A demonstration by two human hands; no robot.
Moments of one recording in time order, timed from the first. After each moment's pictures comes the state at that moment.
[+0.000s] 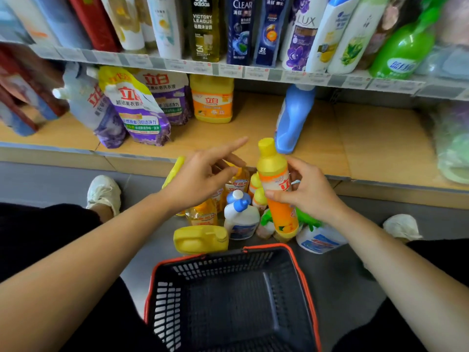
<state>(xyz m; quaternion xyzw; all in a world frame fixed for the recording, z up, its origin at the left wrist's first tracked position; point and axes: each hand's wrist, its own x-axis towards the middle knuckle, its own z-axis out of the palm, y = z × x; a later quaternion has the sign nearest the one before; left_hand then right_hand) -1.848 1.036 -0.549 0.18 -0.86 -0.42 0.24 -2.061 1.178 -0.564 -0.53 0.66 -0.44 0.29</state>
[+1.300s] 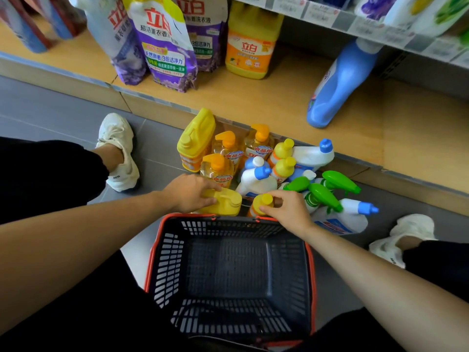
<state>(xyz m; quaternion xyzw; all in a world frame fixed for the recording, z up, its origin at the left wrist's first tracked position) -1.768 1.034 -0.709 0.31 -0.90 -0.28 -0.11 -2.023 1.190 -0.730 -0.50 0.75 -0.27 0.34</state>
